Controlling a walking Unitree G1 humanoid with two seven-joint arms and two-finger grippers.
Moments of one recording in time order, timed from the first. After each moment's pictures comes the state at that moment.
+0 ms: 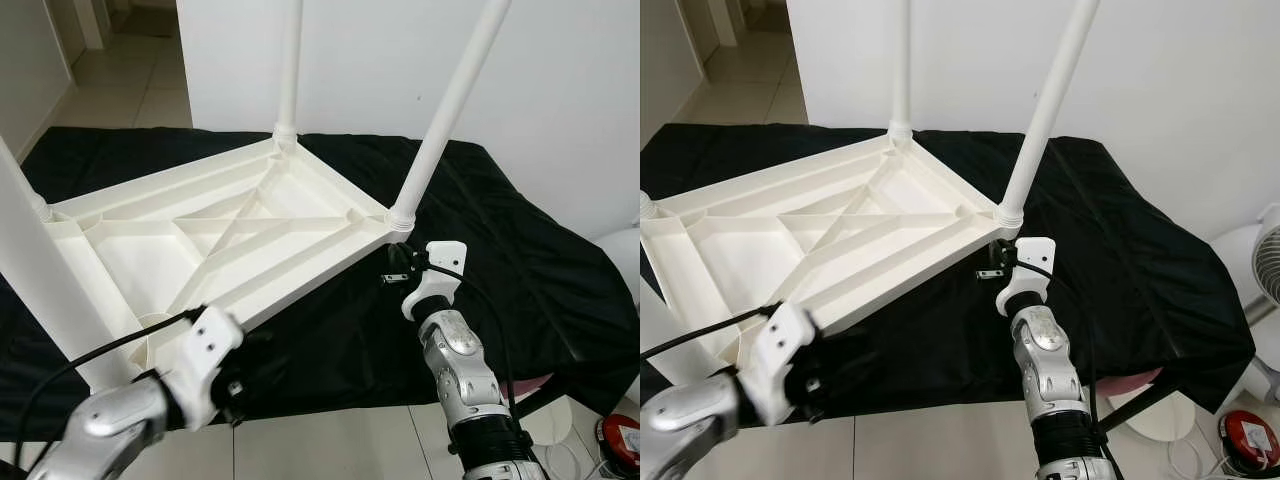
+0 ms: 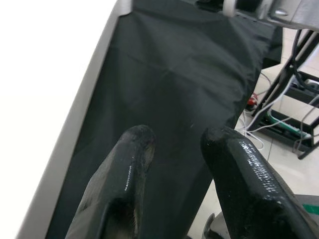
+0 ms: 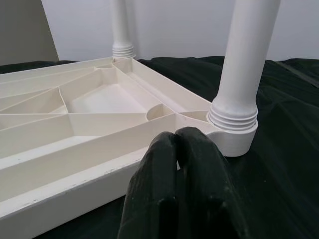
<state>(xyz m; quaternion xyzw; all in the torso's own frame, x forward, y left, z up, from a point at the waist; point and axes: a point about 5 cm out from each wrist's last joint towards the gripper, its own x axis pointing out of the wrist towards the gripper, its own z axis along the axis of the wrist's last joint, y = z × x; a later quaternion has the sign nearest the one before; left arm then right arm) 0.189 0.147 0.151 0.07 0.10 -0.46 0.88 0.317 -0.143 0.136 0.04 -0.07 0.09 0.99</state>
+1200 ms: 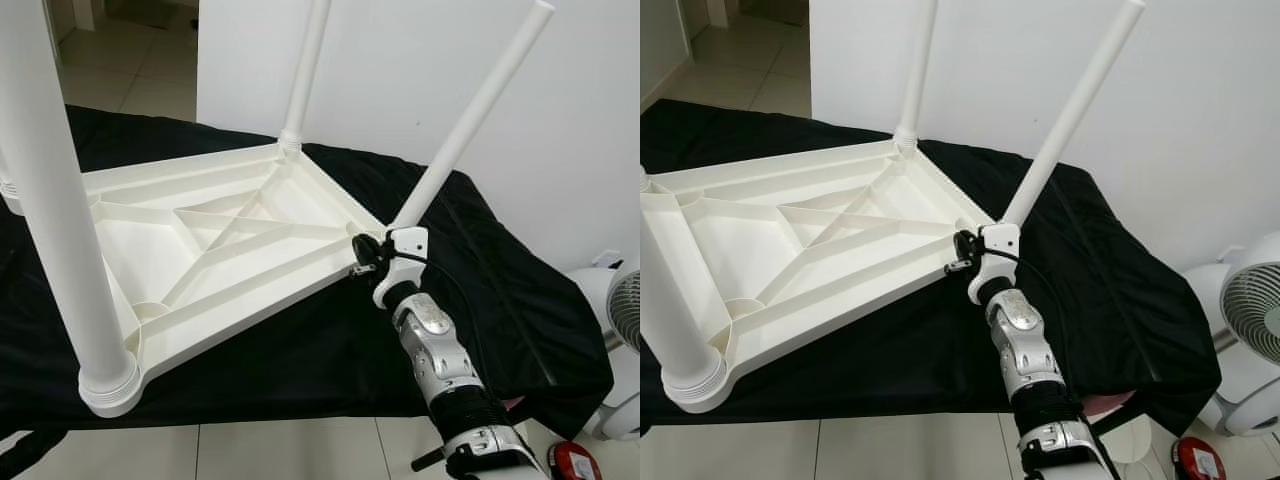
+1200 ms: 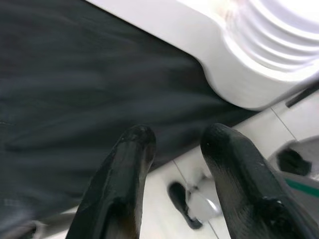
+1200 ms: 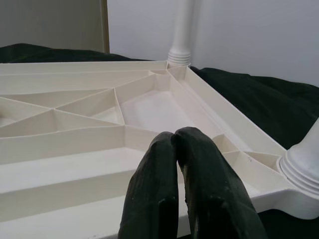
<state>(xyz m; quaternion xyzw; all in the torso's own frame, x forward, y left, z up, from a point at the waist) 0.129 0.316 0.178 0.16 0.28 -0.19 0.93 0.339 -0.110 0.142 0.05 -0.07 0.16 0.98</state>
